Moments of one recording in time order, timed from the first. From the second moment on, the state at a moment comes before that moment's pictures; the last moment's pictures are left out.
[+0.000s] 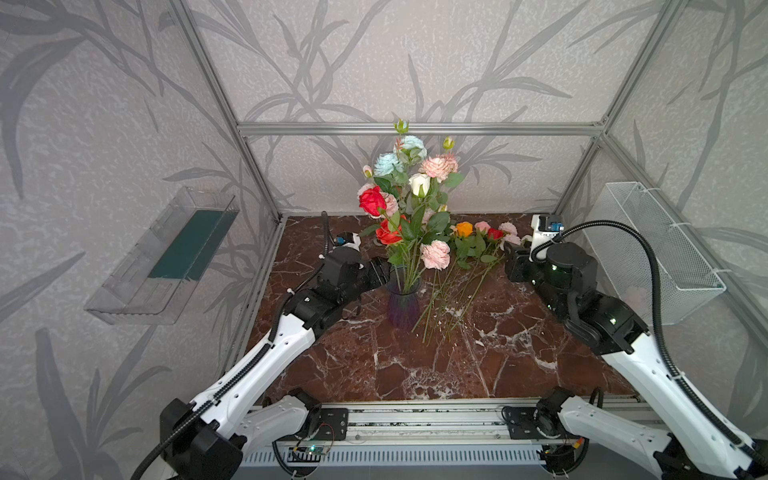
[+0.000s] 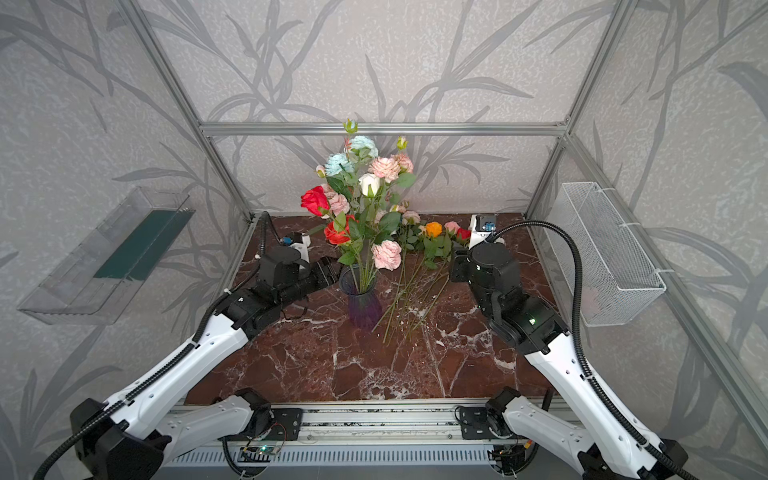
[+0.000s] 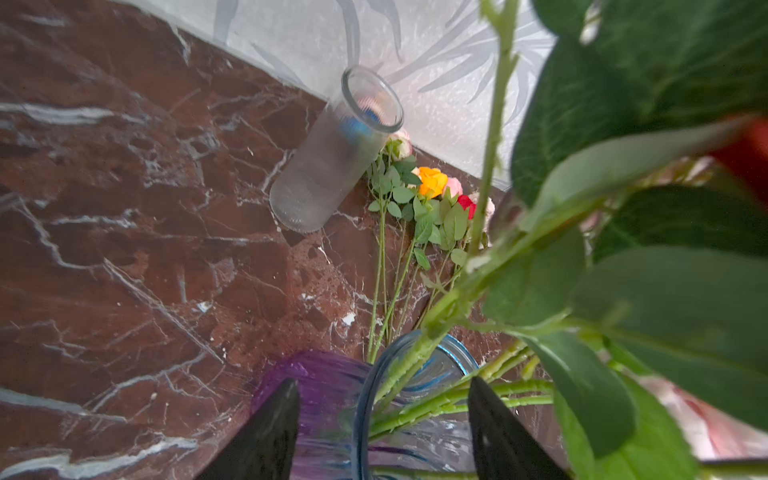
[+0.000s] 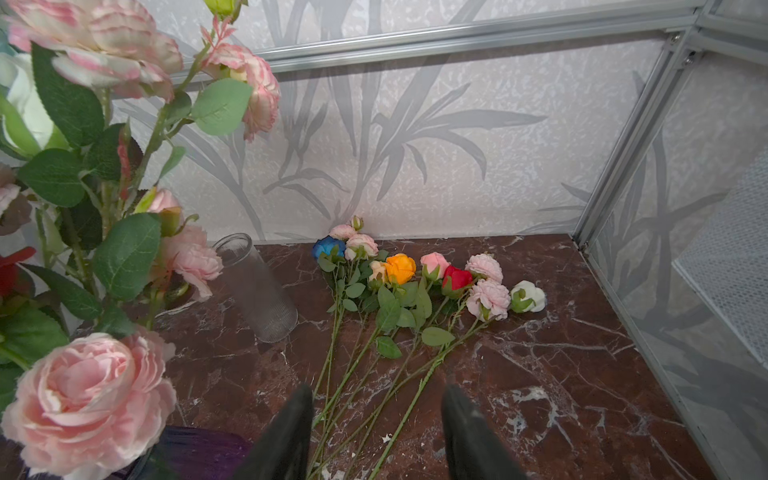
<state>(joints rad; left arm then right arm) -0.52 1.11 0.99 -0.39 -0.01 -0.77 0.56 0.93 1.17 -0.56 0.42 0.30</state>
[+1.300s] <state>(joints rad) -0.52 1.33 1.17 -0.67 0.10 -0.66 0.42 0.85 1.00 -0.53 0.21 0.37</state>
